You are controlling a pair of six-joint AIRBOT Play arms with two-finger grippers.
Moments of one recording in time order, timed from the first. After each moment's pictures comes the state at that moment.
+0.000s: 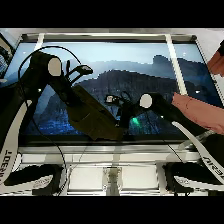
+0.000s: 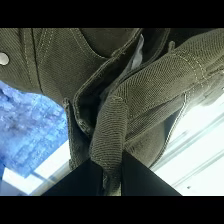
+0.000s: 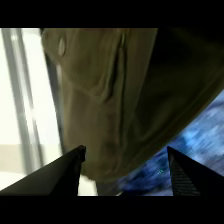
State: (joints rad) left arm -0.42 -1.33 1.53 1.54 -1.69 -1.18; right arm 0.59 -1.33 1.07 -1.06 1.04 0.58
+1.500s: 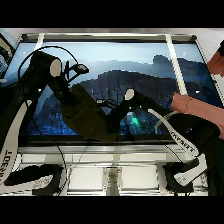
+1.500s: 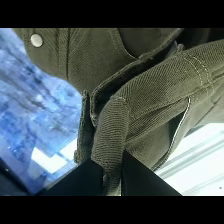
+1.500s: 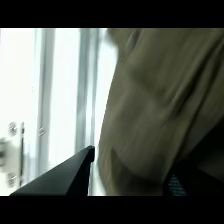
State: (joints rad) left arm -0.42 -1.33 1.53 1.70 -1.68 -1.19; right arm 0.58 -1.71 1.25 -0.74 1.34 0.39
